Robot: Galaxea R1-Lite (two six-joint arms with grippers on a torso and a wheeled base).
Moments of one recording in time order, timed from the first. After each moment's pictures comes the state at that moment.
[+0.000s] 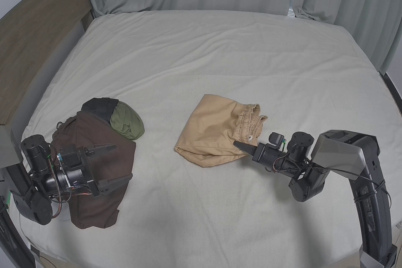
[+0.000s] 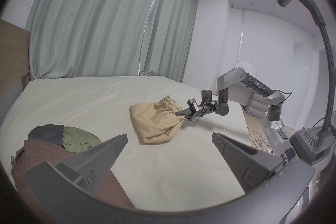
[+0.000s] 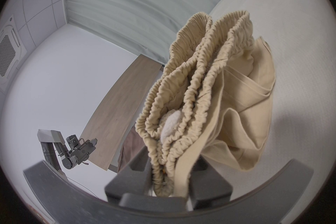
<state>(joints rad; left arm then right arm) 0.03 1.98 -0.27 -1.55 -0.97 0.19 0.31 2.63 -1.09 -1.54 0.62 0.77</state>
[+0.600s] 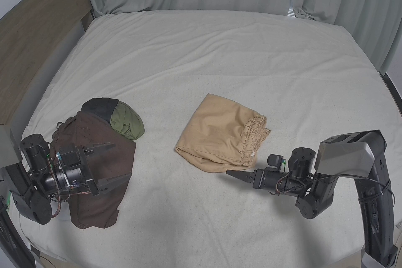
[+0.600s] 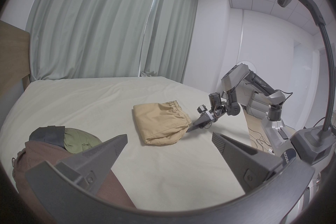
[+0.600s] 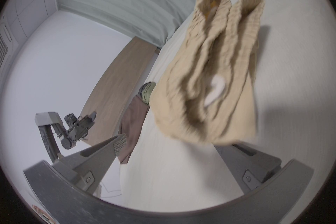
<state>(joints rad) 0.04 1.98 -0.27 -1.55 -0.97 0.19 0.37 2.55 -0.78 -1.54 0.64 0.64</state>
